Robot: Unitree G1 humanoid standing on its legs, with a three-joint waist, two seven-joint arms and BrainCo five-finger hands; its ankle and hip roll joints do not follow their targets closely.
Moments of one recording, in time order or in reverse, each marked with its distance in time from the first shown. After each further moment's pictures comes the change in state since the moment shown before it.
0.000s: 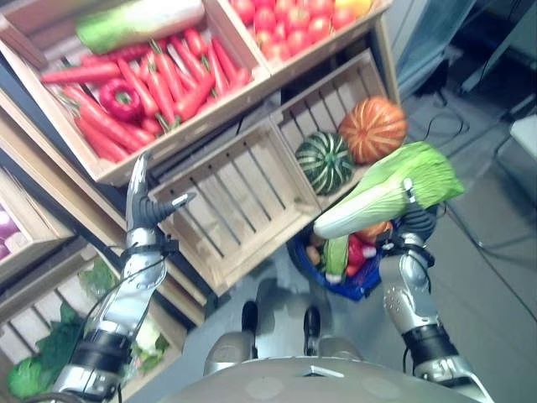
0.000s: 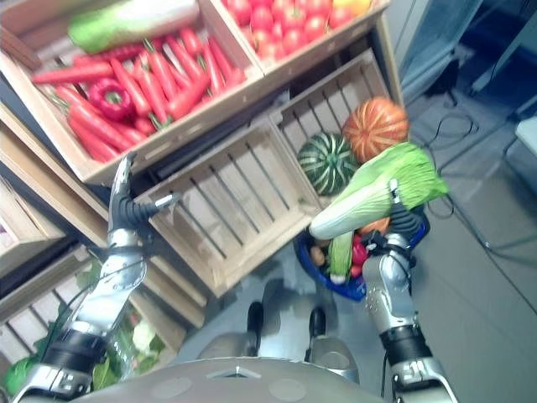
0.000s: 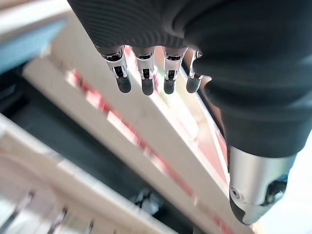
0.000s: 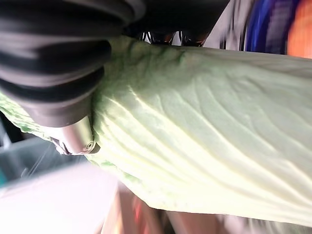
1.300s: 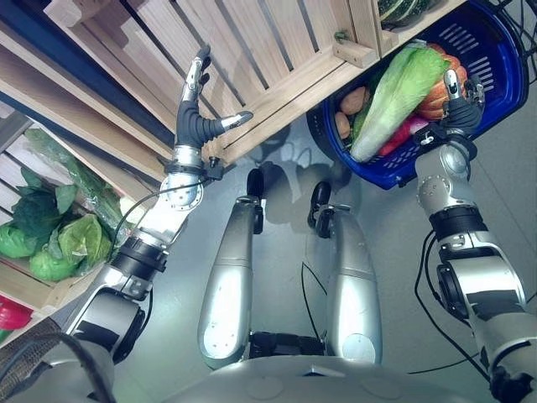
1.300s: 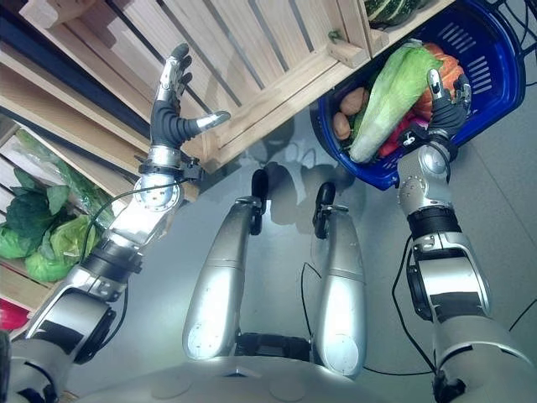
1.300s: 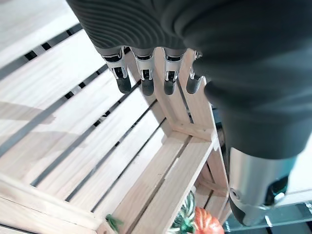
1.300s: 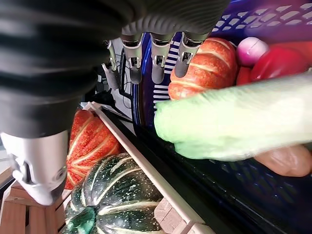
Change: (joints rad) left arm -0.375 -0.027 -0.174 0.099 -0.219 -0.194 -0.137; right arm -0.522 -0.184 0.048 0.421 0.213 0.204 0.205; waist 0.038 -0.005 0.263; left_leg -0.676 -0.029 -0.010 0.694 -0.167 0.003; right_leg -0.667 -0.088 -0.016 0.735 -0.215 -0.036
